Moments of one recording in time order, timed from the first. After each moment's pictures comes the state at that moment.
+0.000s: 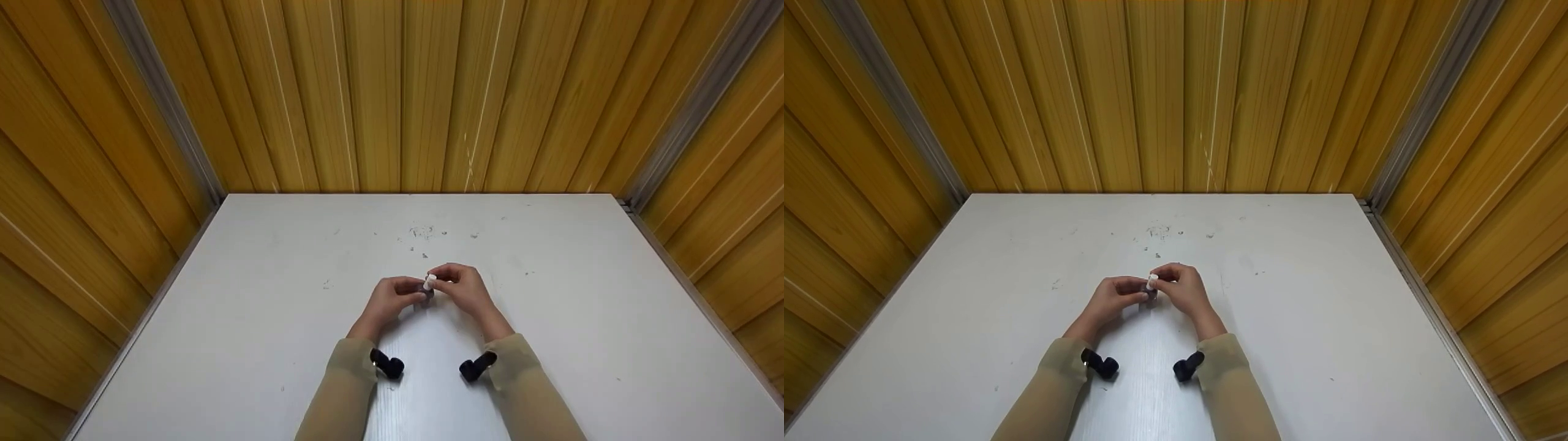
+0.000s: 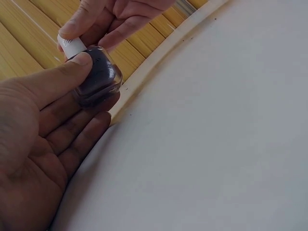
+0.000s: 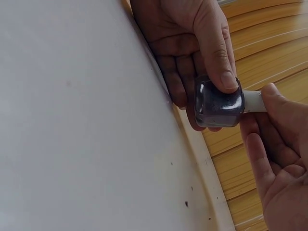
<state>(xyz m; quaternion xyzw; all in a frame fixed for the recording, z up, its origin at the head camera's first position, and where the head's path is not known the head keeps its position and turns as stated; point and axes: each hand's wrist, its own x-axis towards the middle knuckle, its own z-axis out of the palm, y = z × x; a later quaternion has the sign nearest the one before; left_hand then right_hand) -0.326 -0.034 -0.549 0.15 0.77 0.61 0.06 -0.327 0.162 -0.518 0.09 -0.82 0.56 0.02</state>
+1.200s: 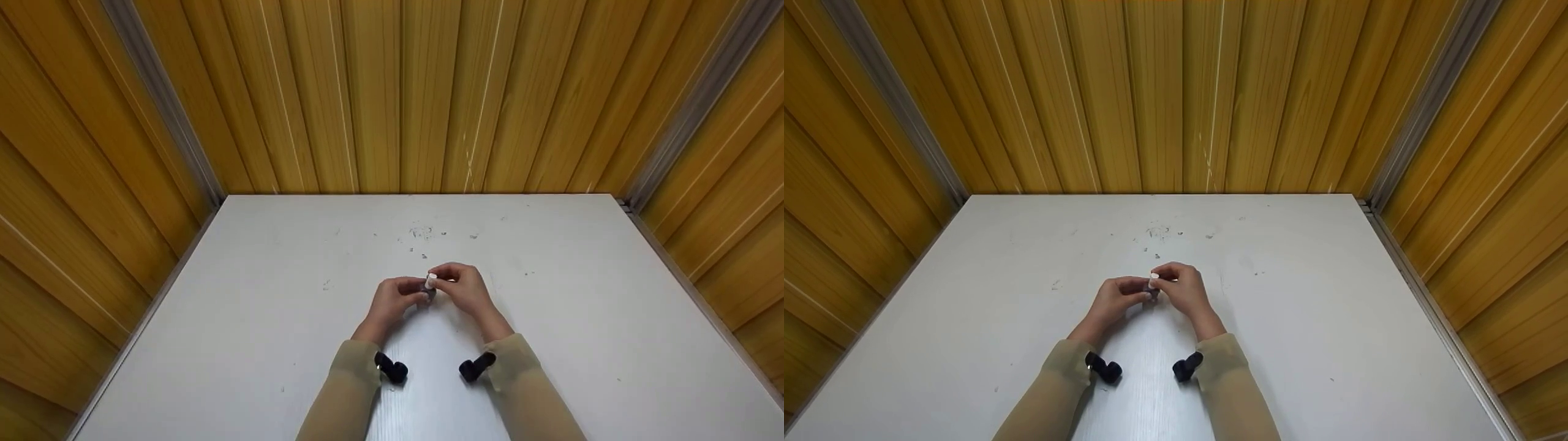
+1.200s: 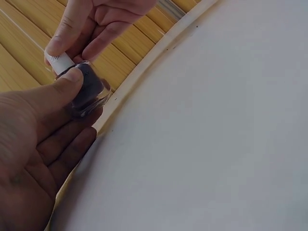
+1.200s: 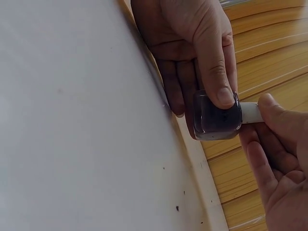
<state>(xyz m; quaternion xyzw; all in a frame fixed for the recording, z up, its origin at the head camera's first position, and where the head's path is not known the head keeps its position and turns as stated) -0.325 -0.024 -0.549 0.14 0.79 0.60 0.02 -0.326 0.162 -0.515 0.09 -0.83 0.55 0.05</state>
